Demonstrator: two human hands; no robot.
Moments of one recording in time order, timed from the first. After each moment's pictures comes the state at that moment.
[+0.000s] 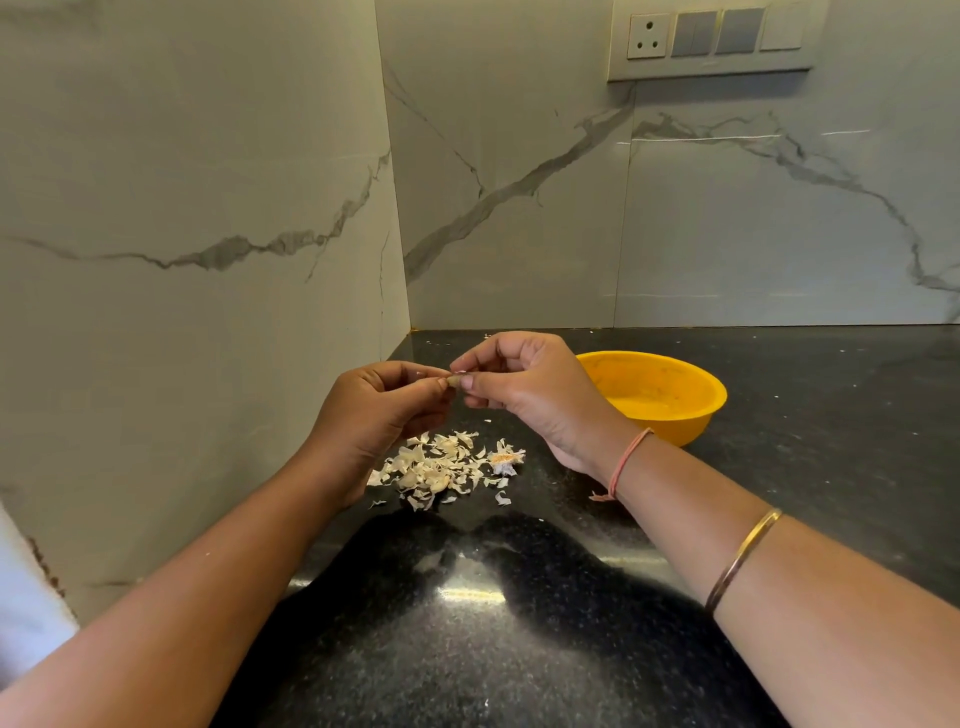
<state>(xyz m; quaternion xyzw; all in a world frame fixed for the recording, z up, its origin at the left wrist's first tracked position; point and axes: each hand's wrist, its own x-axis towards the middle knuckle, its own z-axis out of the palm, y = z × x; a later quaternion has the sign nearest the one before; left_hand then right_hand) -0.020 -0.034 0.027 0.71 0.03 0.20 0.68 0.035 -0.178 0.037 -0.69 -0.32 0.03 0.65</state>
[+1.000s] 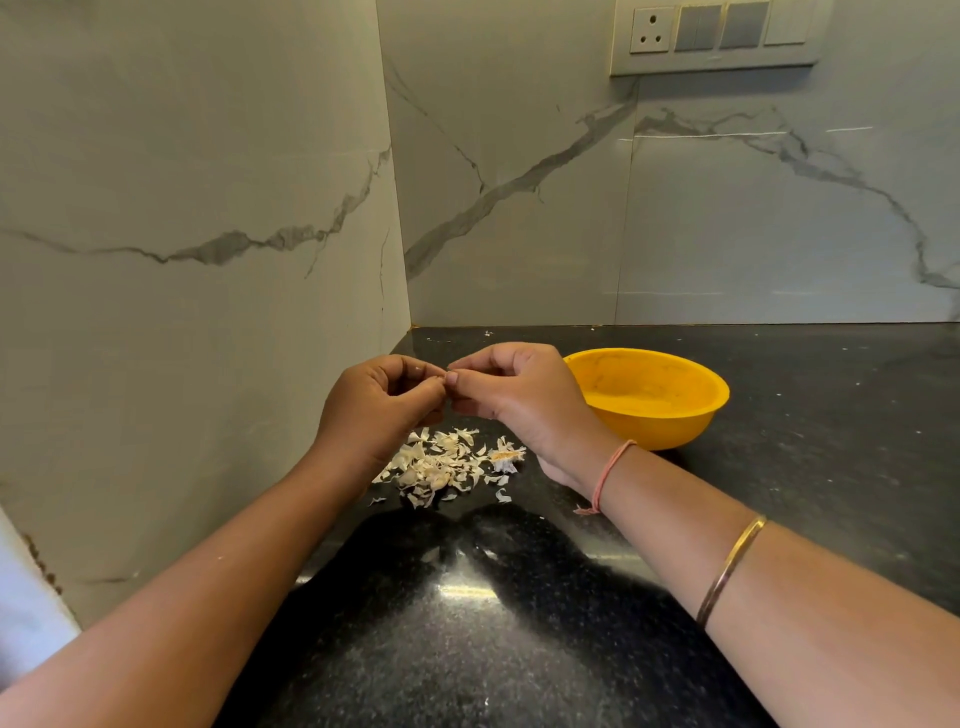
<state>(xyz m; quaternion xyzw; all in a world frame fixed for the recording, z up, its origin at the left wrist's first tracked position) -0.016 -0.035 0.022 0.78 0.03 0.27 0.56 0.032 -0.165 0.026 -0.69 -0.27 0.00 0.67</state>
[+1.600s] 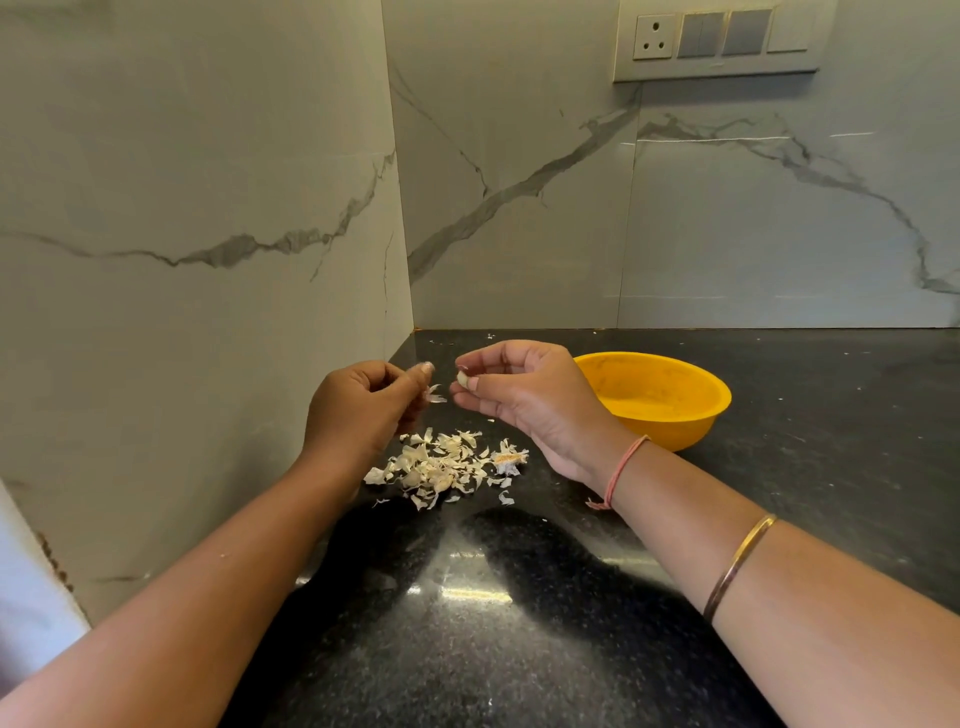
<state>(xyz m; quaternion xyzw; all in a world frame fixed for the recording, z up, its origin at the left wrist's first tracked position) -0.014 -0.026 0.021 0.76 0.10 0.30 0.57 0.036 -0.172 0.030 -0.62 -0.27 0.09 0.73</state>
